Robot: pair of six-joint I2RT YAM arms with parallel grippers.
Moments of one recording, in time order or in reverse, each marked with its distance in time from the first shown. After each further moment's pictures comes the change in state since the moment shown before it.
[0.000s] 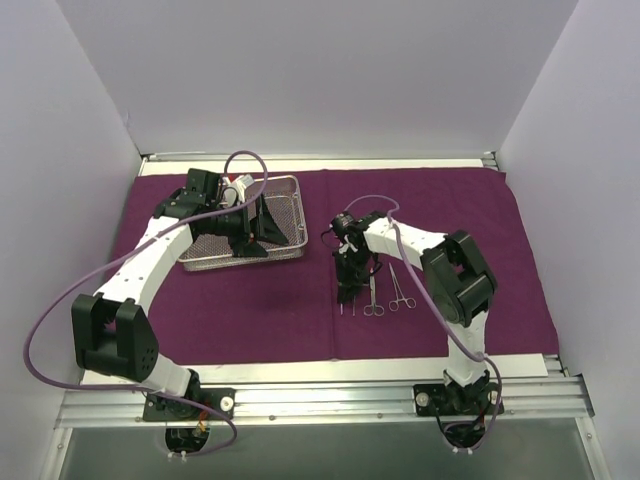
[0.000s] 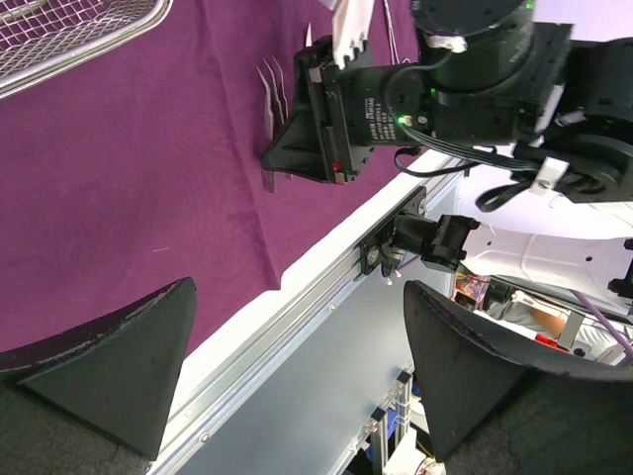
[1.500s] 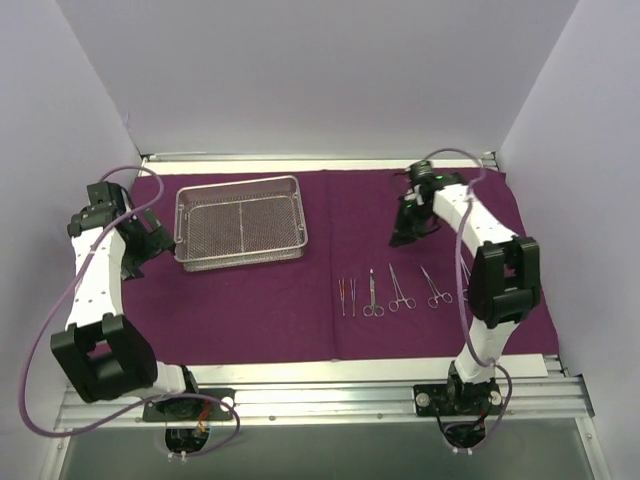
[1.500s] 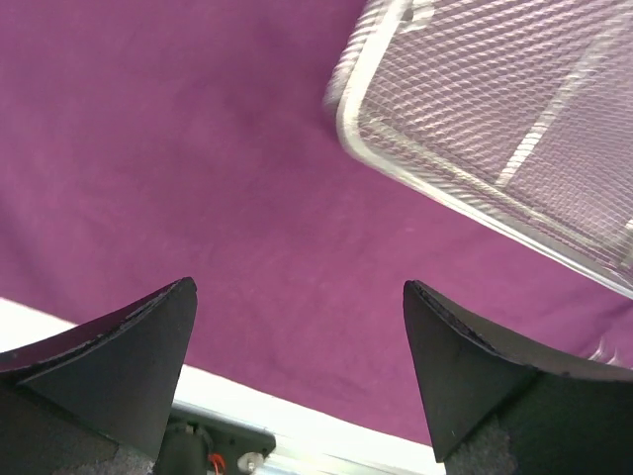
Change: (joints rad) left arm 0.515 -0.113 0.015 -0.275 -0.743 0.109; right arm -0.358 -0.117 0.163 -0.075 0.083 -0.087
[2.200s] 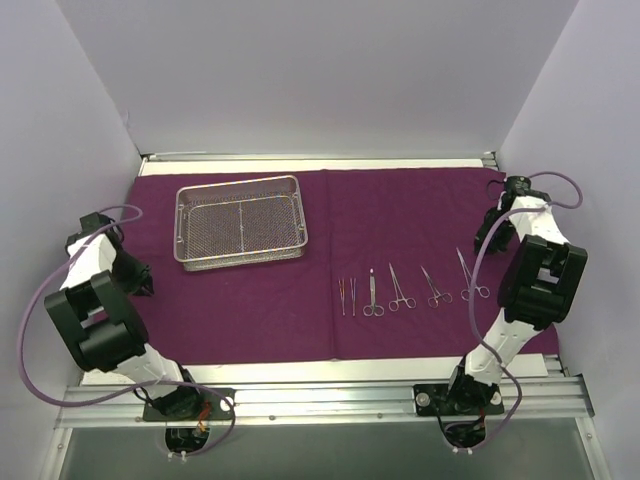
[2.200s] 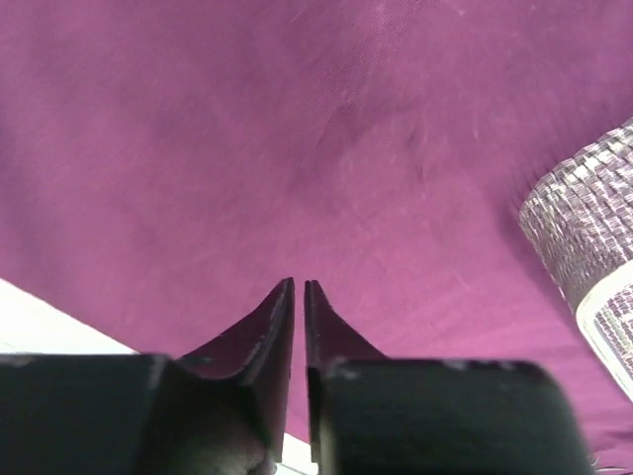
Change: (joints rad) left arm 0.201 0.189 -0.171 0.099 -0.061 -0.119; right arm -0.575 -0.007 -0.132 0.090 0.189 -0.134
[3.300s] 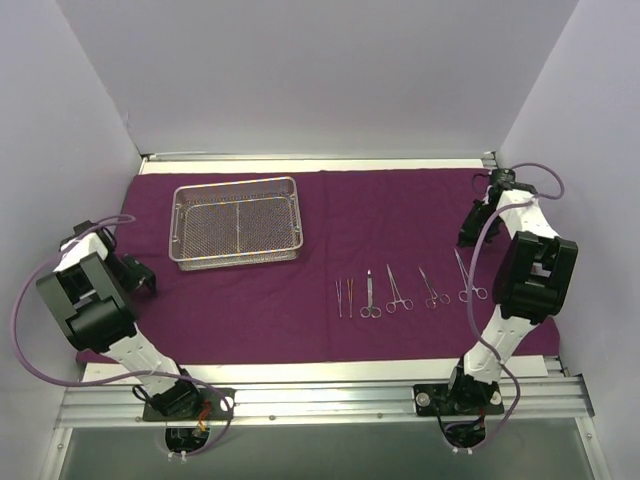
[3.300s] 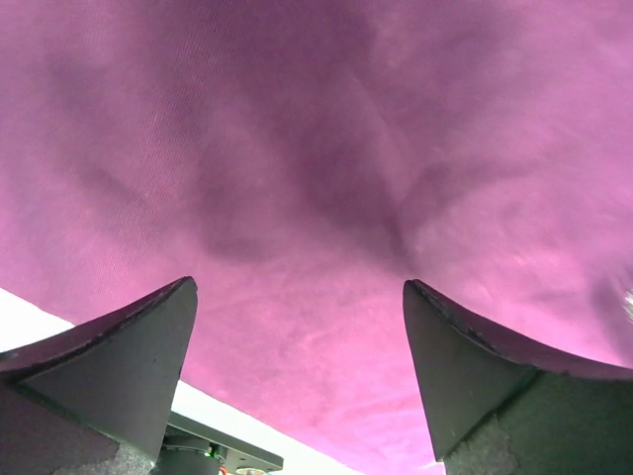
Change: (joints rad) left arm 0.079 0.209 0.041 0.021 -0.049 0.092; right arm 0.057 0.035 0.049 0.004 -0.091 0.004
